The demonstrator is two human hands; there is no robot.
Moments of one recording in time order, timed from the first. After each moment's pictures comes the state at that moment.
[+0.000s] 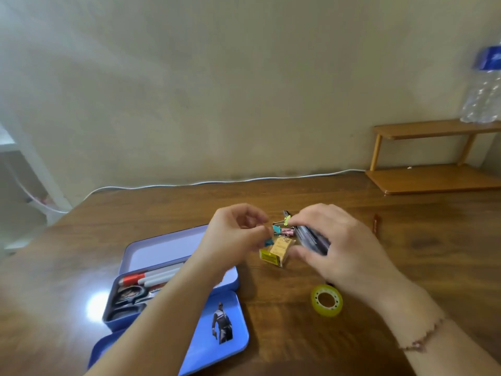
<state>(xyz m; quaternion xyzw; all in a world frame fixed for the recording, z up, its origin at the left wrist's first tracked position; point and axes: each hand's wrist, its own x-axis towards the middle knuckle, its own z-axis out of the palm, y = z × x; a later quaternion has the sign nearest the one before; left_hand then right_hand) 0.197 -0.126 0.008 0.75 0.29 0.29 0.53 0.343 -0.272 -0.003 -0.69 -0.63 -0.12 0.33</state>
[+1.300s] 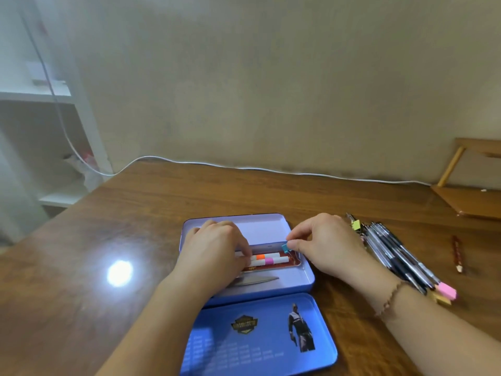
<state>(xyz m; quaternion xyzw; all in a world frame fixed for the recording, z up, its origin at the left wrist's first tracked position) 0.080 -0.048 -0.032 0.90 0.39 0.16 0.07 0.271 -0.135 -0.022 -0.80 -0.55 0.03 0.23</state>
